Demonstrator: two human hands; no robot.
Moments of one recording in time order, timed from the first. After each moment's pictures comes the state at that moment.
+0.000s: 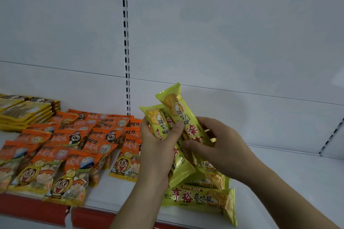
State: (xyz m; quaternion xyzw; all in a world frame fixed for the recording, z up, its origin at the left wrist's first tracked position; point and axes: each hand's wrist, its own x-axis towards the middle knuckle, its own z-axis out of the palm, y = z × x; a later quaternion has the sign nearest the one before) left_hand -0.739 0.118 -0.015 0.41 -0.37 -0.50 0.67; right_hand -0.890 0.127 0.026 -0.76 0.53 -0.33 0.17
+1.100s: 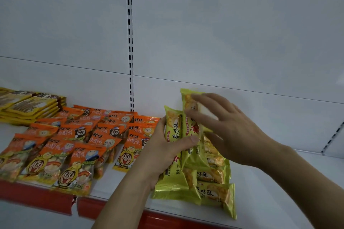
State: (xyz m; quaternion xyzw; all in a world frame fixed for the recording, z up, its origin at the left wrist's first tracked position) left_hand -0.718 0.129 -0.012 0.39 -0.52 -0.56 0.52; right_hand -0.919 0.107 0.040 -0.89 0.36 -0.17 -0.21
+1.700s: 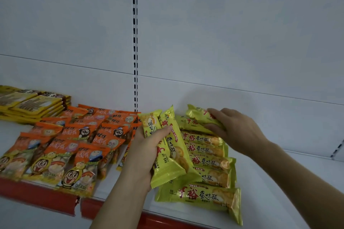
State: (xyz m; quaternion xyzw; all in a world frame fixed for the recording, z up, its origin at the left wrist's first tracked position) left_hand -0.697 0.125 -0.016 0.43 -0.34 -0.57 0.61; right_hand -0.939 0.048 0.005 -0.82 0.53 -0.16 -0.15
